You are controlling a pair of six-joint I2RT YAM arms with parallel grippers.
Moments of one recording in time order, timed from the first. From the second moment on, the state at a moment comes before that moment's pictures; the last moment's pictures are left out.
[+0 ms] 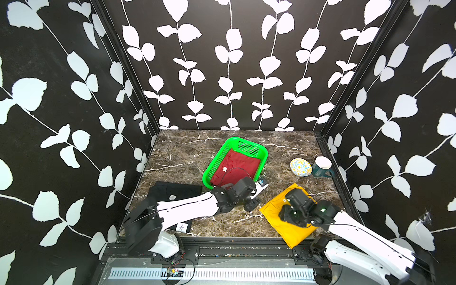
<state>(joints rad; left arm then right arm) -1.11 1.49 0.97 -0.22 -0.05 0.01 0.72 0.85 0.68 -0.98 0.03 0.97</state>
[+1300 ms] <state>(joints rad) -1.08 1.98 1.29 -0.39 0.22 -0.24 0.34 1.02 0.88 -1.03 0.08 0.87</state>
